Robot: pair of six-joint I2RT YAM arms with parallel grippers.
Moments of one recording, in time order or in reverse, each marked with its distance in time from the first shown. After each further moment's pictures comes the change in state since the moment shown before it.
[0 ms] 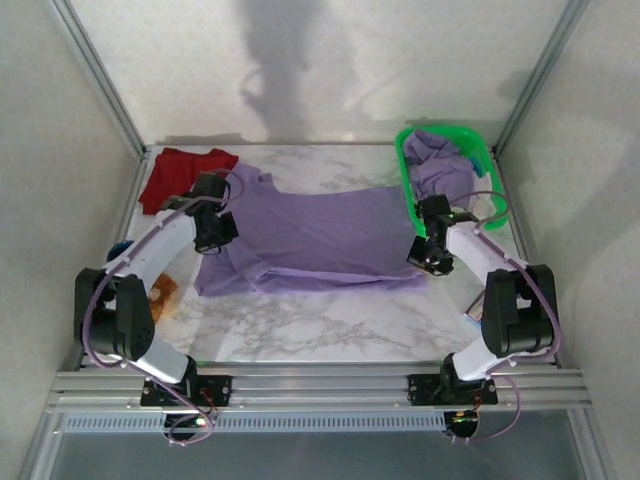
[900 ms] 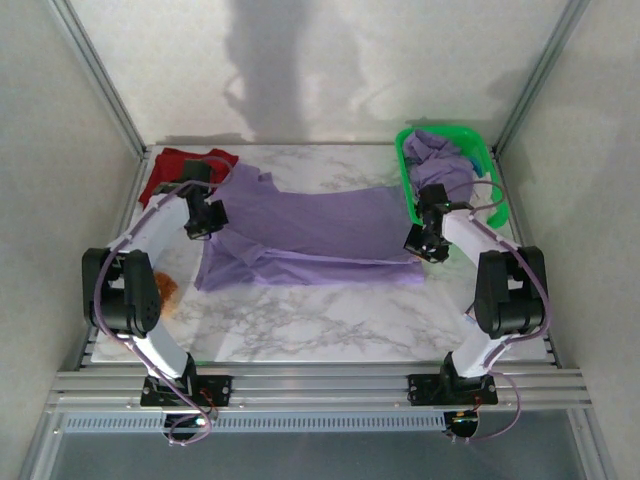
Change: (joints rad) left arm 0.106 0.117 0.108 0.010 0.060 0.089; right arm -0.011 0.113 0.108 0.056 -0.015 -0.002
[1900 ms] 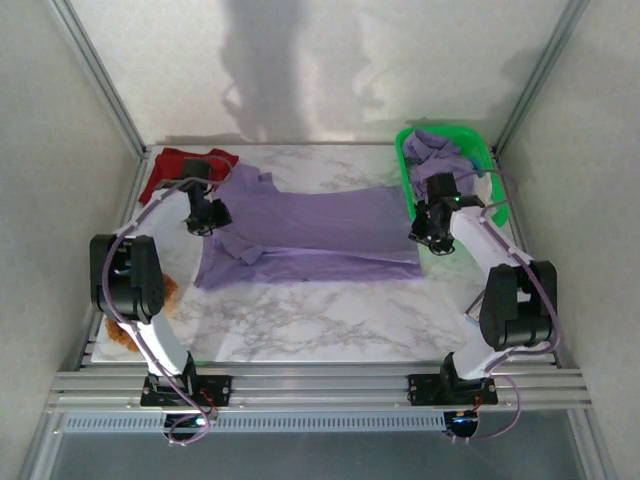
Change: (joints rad) left arm 0.034 0.098 0.049 0.050 0.074 0.016; right arm -0.010 -0.112 0.060 -0.045 0.000 0.000
